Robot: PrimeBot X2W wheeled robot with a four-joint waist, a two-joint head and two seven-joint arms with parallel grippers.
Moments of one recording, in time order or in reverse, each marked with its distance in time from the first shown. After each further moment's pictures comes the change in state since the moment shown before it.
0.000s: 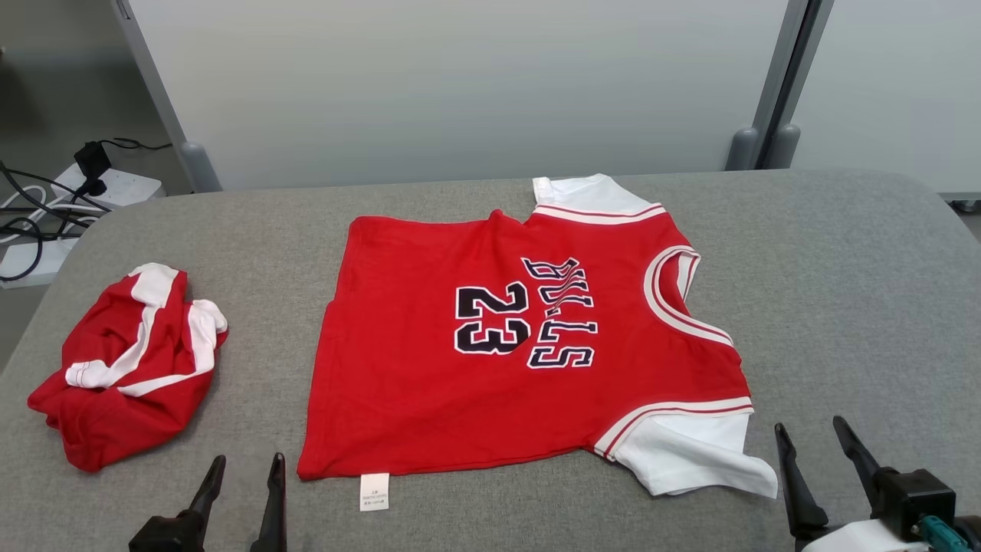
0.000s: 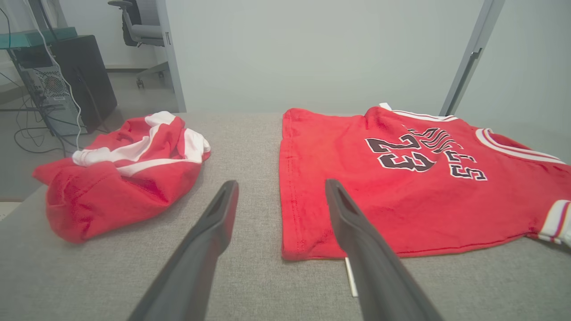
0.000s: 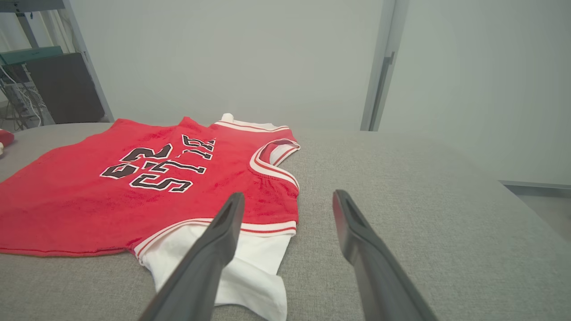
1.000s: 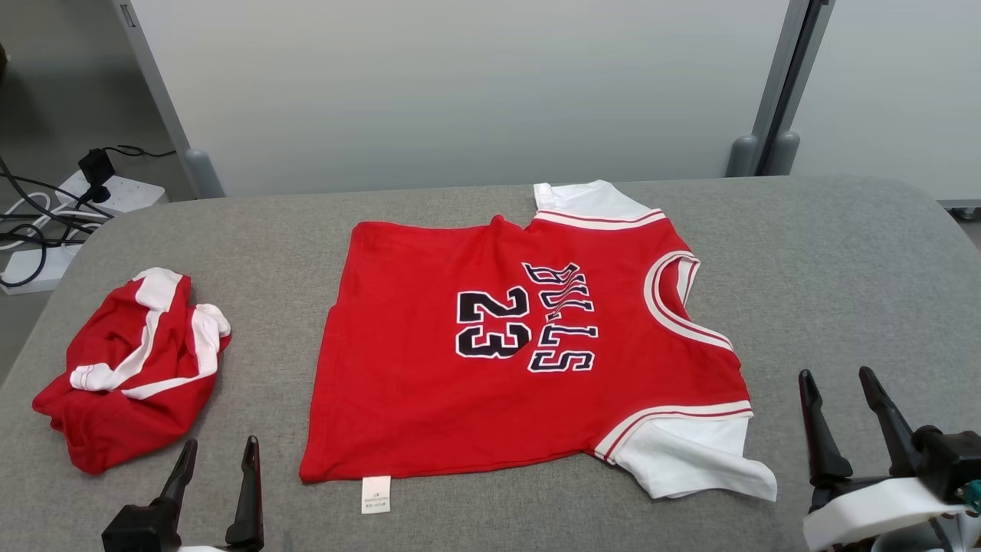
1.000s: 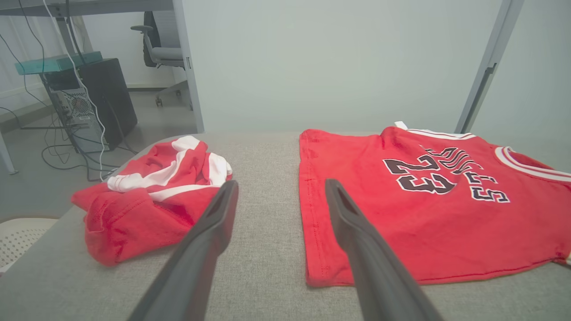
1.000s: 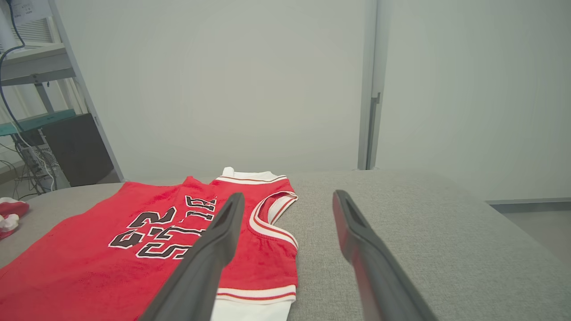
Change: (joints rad) left arm -0.019 0.004 0.048 -0.009 0.023 0.000 0.000; right arm -0.061 -0.031 -0.007 -0.043 0.153 0.000 0.000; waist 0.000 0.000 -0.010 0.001
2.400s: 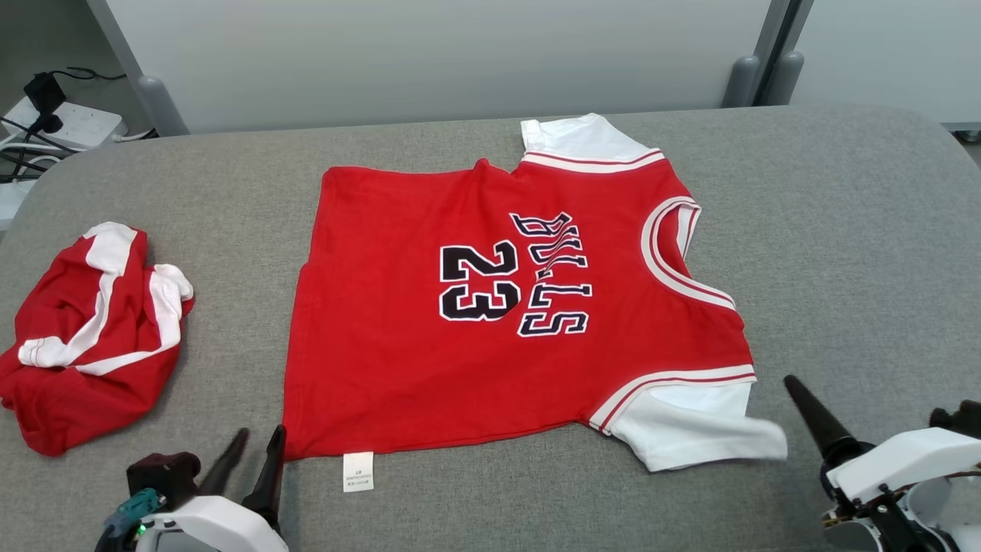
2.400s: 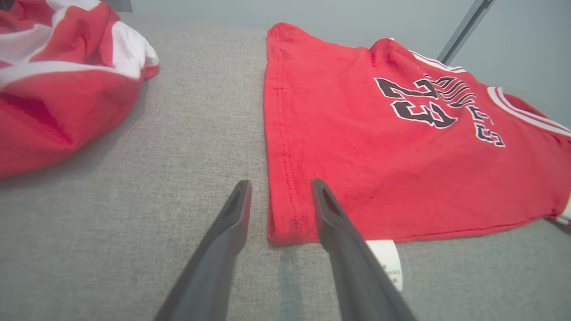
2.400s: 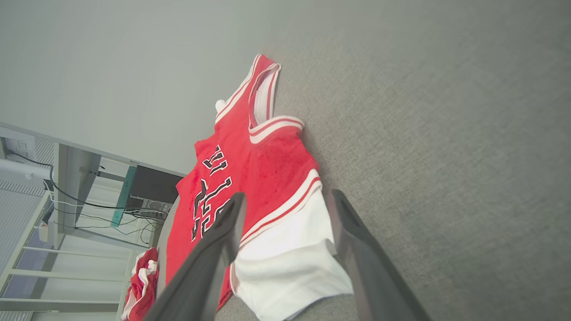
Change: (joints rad) left arm -0.248 0.157 -0.346 0.392 -0.415 -0.045 0.000; right arm -0.105 -0.044 0.036 0.136 0.877 0.000 0.440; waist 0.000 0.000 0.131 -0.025
